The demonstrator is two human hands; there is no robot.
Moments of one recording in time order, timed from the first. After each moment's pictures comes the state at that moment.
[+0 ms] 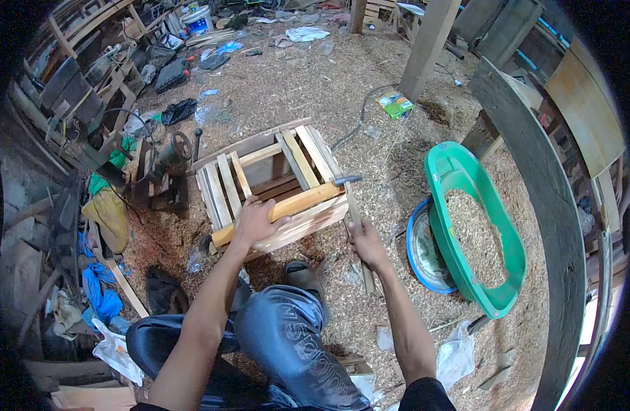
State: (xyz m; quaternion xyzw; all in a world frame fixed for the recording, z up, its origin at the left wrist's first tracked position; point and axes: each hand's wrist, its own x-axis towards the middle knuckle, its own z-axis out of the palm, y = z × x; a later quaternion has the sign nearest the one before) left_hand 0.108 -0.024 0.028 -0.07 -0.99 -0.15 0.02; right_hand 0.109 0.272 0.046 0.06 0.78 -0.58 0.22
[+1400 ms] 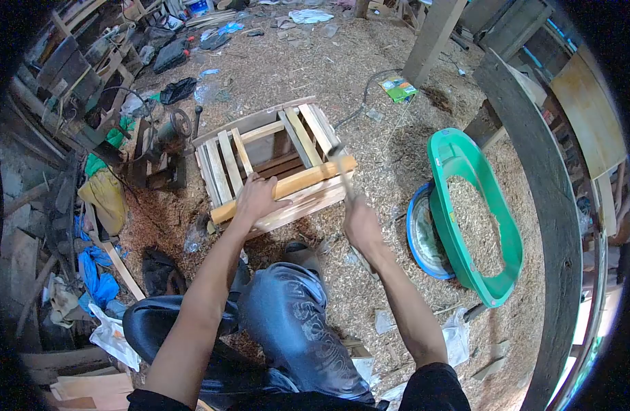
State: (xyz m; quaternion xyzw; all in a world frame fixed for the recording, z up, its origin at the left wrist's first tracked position) left_hand 0.107 -0.021 0.031 -0.06 -0.99 -0.10 -0.06; right_hand 0.124 0.239 0.086 -0.02 0.94 -0.32 0.07
